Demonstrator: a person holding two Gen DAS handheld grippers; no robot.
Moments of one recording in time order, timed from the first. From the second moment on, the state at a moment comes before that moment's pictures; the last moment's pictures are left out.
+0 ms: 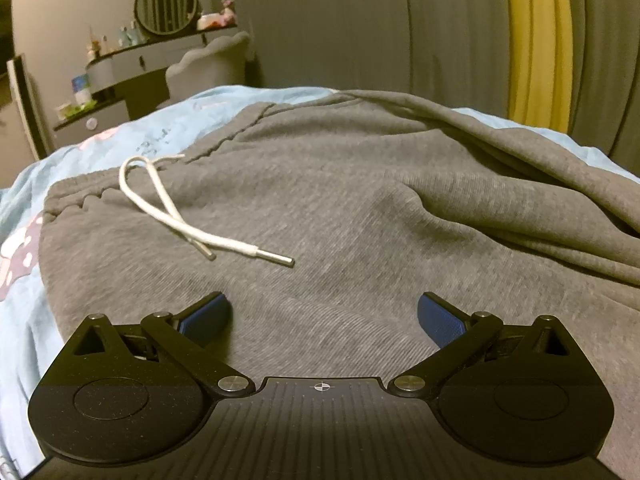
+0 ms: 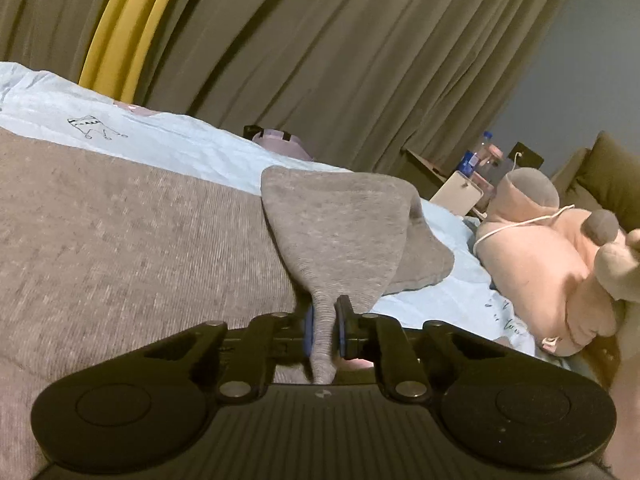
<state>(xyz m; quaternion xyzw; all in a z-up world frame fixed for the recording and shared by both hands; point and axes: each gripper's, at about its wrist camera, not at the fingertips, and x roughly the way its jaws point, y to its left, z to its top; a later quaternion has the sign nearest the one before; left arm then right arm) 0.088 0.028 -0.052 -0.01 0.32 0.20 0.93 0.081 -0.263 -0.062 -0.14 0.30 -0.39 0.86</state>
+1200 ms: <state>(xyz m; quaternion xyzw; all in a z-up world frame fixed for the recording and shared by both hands) 0.327 0.090 0.020 -0.19 0.41 0.07 0.89 0.029 -0.366 -0.043 0.23 0.24 -0.39 0.86</state>
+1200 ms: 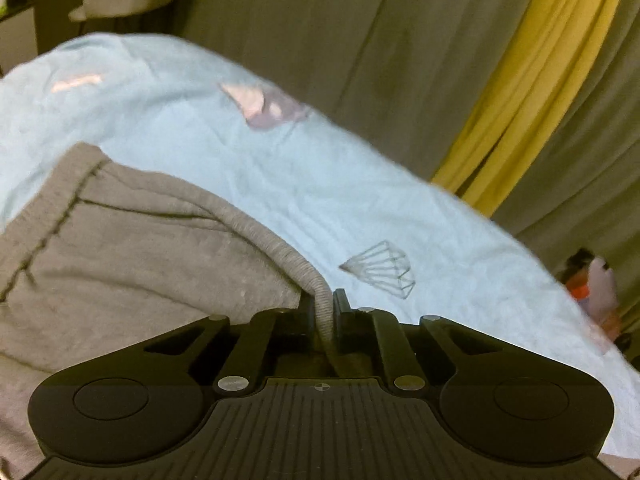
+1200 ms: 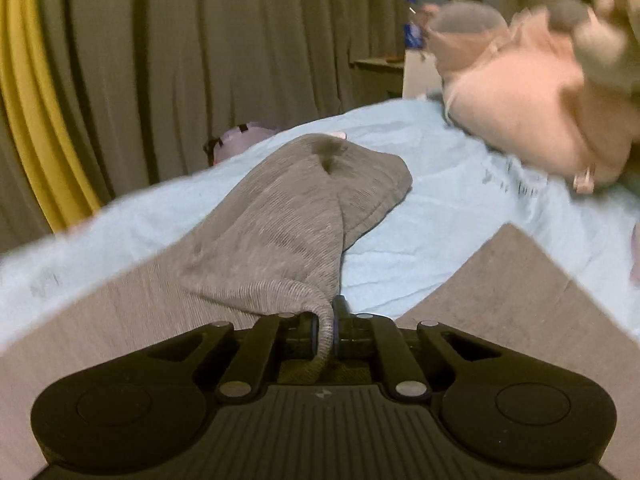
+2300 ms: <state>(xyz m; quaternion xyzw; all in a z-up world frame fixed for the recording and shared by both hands) 0.128 0.193 0.032 -0.21 0.33 0.12 0.91 -0.160 -0.369 -0.030 0.39 0.27 -0.41 0.78</state>
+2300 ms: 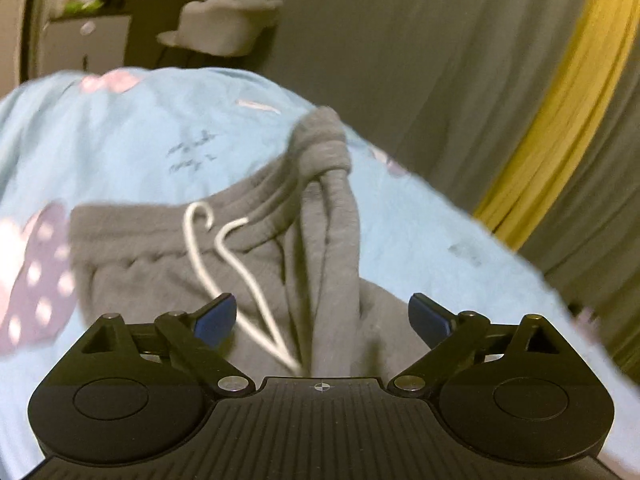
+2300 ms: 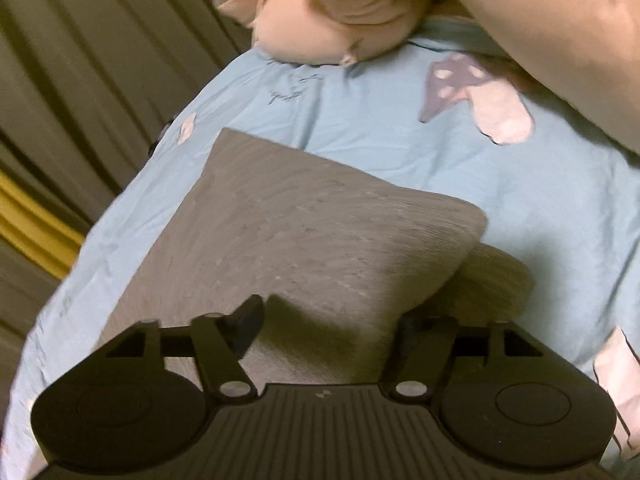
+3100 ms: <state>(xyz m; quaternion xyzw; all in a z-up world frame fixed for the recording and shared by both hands) 0.056 0.262 -0.018 -0.32 0.29 0.20 0.88 -0.158 -0.370 -0.032 0.40 0.27 -0.39 0.78</state>
